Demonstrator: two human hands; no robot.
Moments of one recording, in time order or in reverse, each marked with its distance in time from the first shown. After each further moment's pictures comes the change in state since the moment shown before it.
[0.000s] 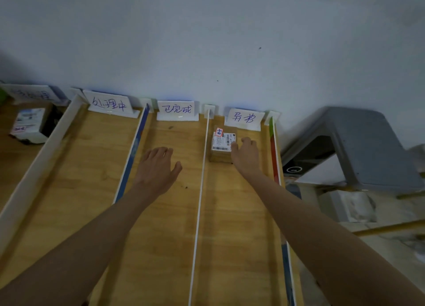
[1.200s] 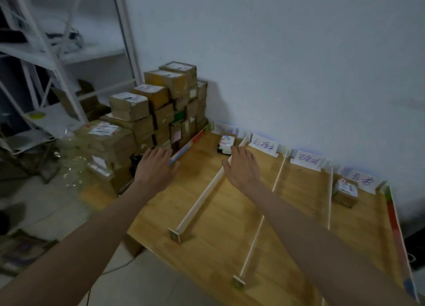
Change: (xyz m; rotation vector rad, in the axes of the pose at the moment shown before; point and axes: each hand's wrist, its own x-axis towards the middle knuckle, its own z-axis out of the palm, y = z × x) left_hand -0.448 -0.350 -0.219 0.199 0.328 -0.438; right_hand -0.459 -0.331 0.117 -0.405 0.035 -0.946
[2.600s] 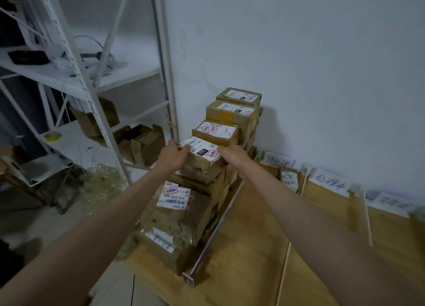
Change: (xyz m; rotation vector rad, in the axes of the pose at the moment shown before) left_hand 0.262 -0.287 0.008 -0.825 -0.139 -0.363; right_hand 0.314 -0.283 0.072 1.049 -0.380 0.444
